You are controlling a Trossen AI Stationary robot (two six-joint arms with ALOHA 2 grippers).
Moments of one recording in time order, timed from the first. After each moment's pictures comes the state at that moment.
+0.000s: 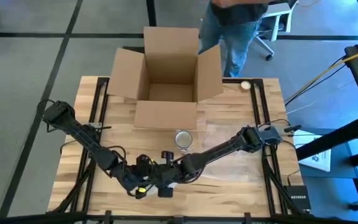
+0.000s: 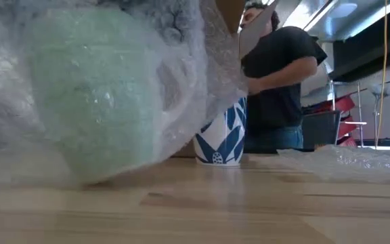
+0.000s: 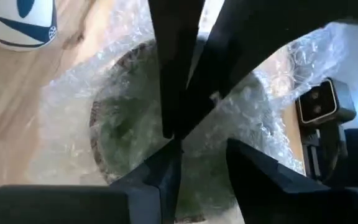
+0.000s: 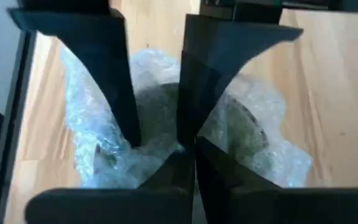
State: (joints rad) left arm -0.68 1.56 0.86 -0.08 -0.44 -0.75; right arm 0.40 2.36 2.07 -0.76 0.21 0.38
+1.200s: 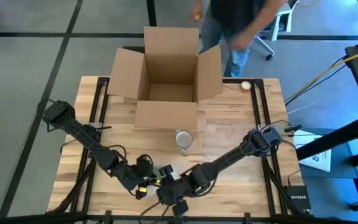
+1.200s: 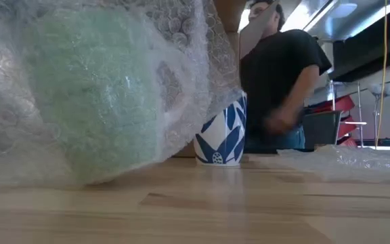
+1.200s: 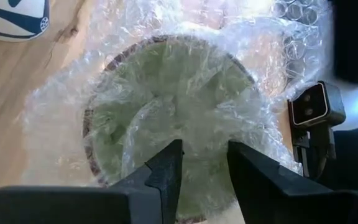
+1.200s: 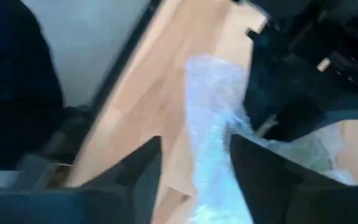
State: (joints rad) left arm -0.67 1.56 0.86 -0.07 -0.39 -0.78; right arm 0.51 2.30 2.18 -0.82 0.16 0.01
